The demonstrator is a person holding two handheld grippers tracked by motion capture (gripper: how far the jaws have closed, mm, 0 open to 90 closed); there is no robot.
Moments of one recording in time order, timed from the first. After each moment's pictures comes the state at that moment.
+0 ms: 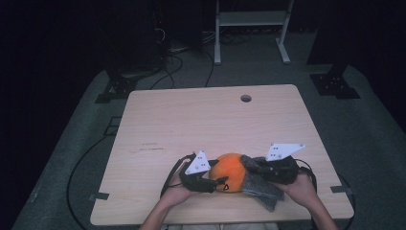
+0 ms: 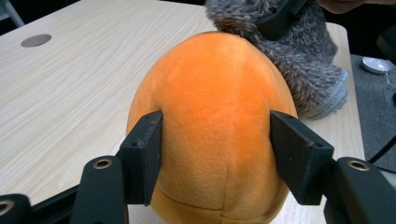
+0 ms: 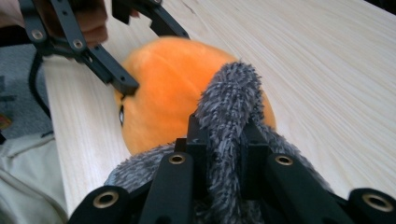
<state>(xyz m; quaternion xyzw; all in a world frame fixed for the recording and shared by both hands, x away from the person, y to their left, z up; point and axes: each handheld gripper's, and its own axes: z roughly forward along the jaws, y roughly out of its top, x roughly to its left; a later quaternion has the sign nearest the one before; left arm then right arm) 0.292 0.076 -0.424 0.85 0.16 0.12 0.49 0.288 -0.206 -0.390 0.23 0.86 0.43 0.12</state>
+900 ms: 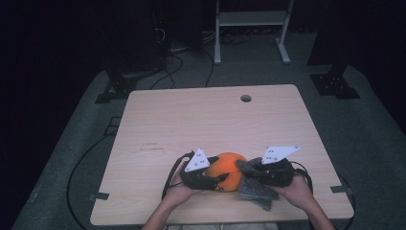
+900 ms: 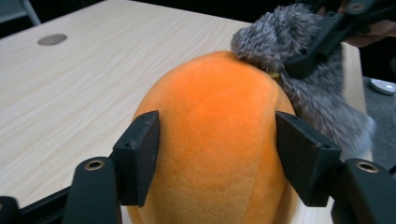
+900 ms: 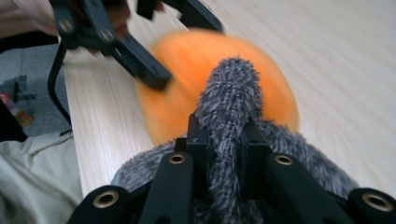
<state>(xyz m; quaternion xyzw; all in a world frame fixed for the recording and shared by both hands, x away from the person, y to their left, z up) 0.295 0.077 -0.426 0.83 0.19 0.12 0.51 0.287 -0.200 -0.399 0.22 0.87 0.44 0.09</state>
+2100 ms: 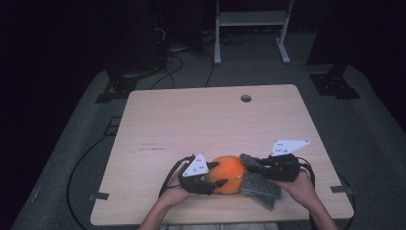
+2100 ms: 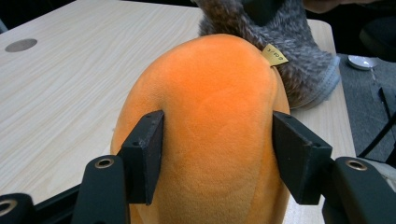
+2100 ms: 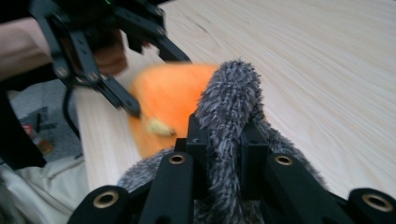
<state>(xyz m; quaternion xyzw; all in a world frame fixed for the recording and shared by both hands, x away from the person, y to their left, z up) 0.291 0.082 -0.430 0.85 0.13 0.11 0.50 0.296 -0.214 -0.393 0.25 0.84 0.48 0.06</state>
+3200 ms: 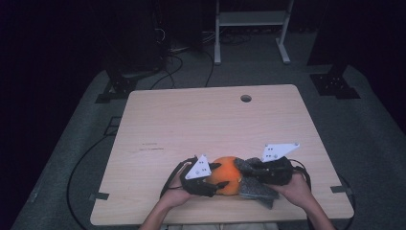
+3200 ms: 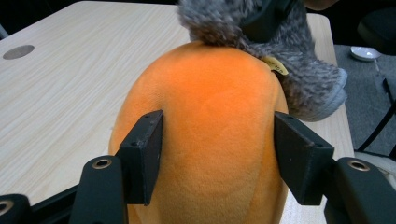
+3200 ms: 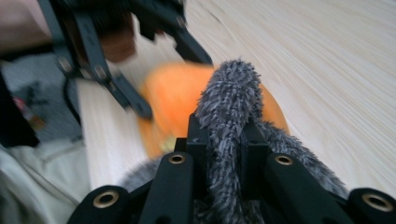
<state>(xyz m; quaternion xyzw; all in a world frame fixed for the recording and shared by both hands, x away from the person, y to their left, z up) 0.288 0.077 -0.428 0.85 0.13 0.12 0.50 0.288 -0.195 -0.391 0.21 0.86 0.45 0.08</state>
